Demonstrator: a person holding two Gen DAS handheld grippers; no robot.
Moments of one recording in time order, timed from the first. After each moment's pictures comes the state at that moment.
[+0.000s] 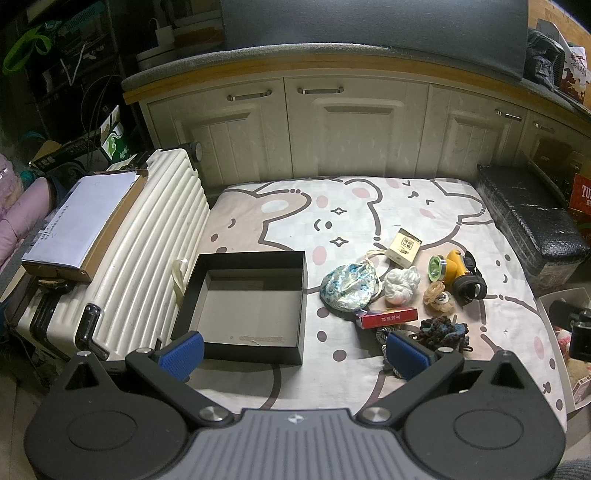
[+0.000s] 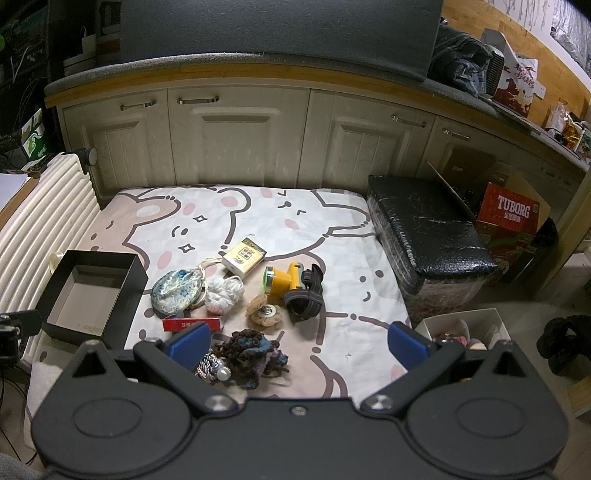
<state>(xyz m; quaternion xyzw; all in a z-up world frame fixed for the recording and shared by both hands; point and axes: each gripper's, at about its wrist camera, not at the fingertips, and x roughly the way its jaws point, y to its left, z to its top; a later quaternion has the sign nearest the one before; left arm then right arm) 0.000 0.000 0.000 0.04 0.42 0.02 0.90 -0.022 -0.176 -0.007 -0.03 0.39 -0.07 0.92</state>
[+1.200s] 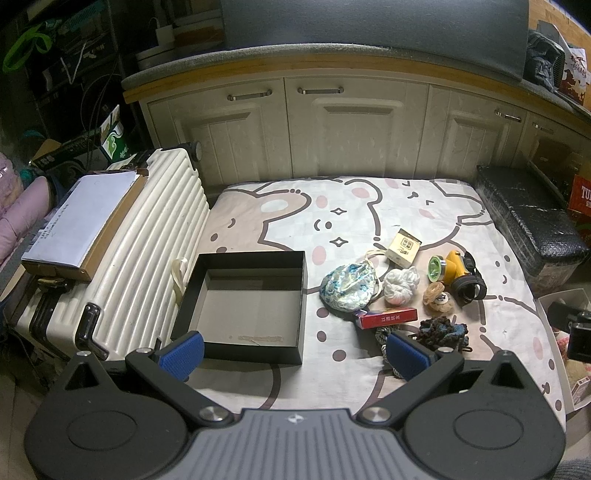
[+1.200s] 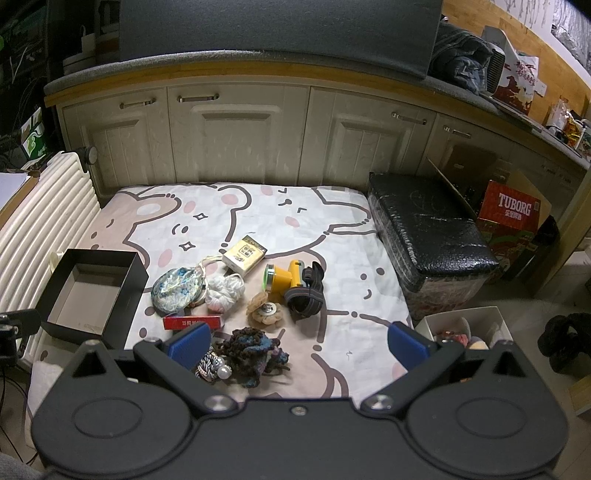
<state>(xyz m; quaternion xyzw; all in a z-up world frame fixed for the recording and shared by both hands) -0.001 -0.007 -0.001 0.04 0.42 0.02 0.90 -0.023 -0.174 -0.010 -0.03 0.39 -0.07 0.92</state>
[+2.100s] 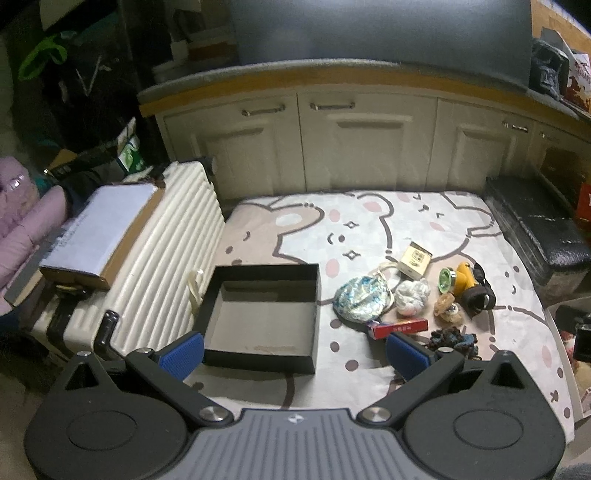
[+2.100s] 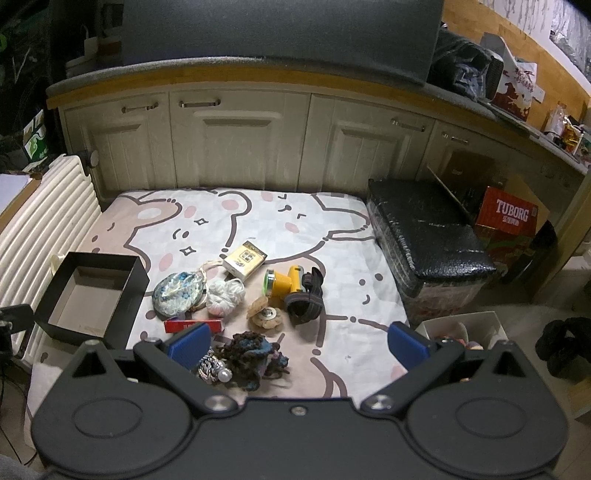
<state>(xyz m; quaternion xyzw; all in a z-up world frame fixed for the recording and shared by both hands) -0.014 -0.001 0.013 0.05 0.40 0.04 0.92 -0.033 -0.172 -0.004 -0.03 0.38 -0.07 0.92</state>
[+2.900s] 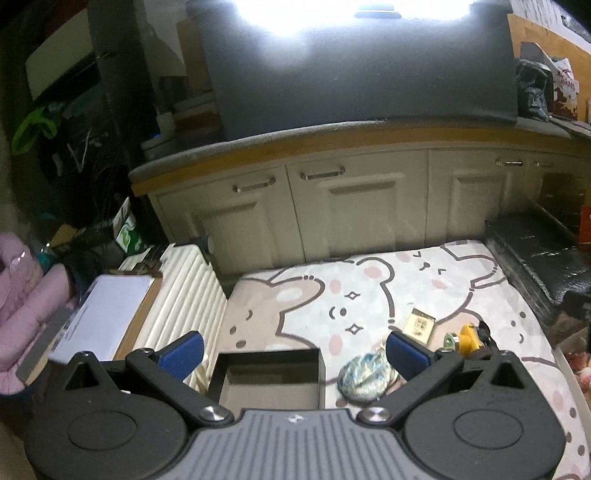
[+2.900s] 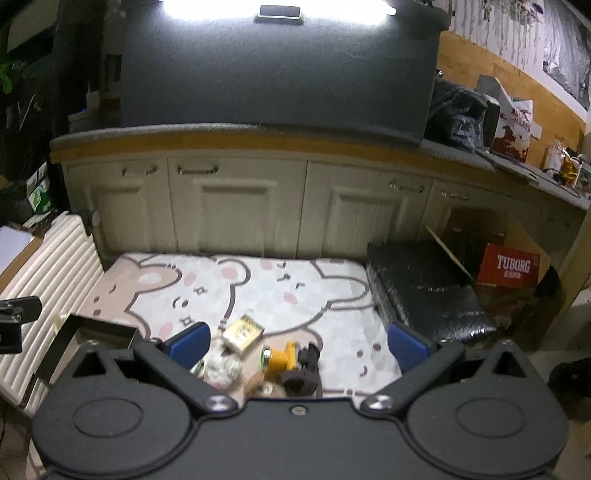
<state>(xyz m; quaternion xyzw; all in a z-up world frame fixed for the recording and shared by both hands) 0.040 -0.031 0.051 0.10 0.32 0.03 0.94 0.010 -0.198 0.038 -0.03 0.30 -0.06 0.95</state>
